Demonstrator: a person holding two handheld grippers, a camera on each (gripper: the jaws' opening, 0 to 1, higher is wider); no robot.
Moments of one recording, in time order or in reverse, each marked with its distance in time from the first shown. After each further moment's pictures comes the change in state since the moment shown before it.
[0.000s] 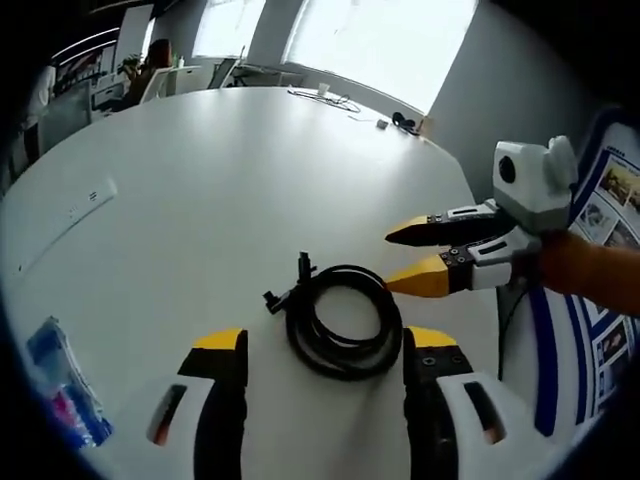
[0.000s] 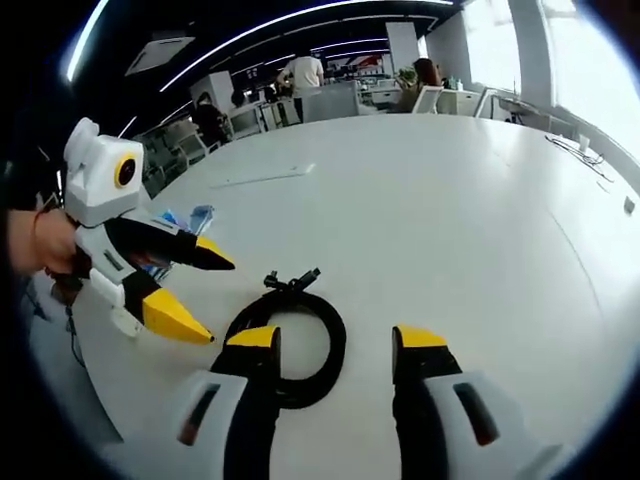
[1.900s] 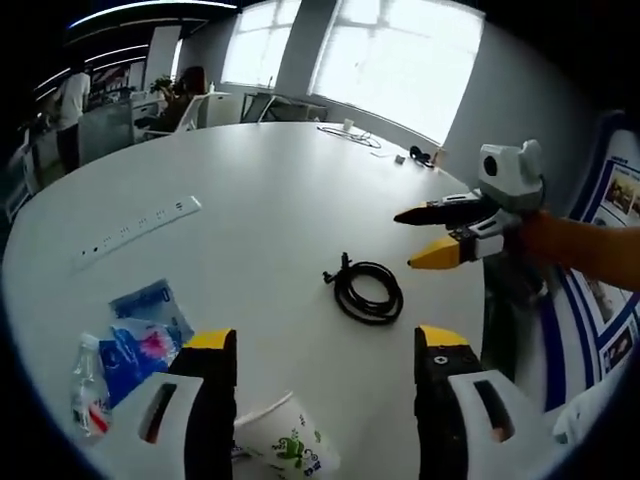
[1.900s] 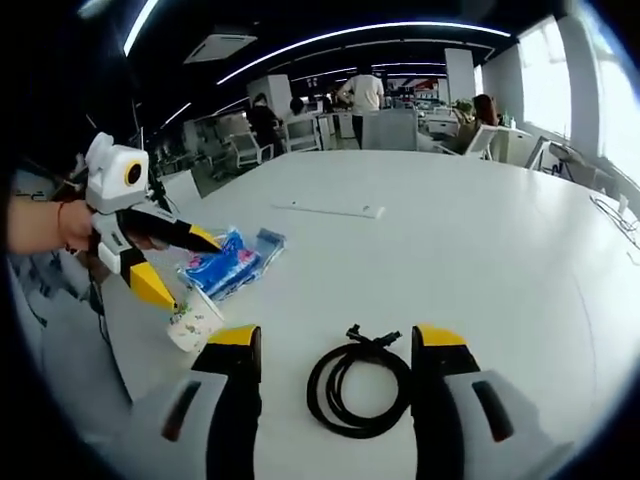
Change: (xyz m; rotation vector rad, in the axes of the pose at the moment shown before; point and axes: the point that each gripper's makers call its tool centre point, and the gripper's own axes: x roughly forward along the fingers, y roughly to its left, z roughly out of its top) left arm -0.143 0.030 -0.020 -0.034 -0.138 0.109; right arm -0.024 0.086 0.058 -0.177 -0.070 0.173
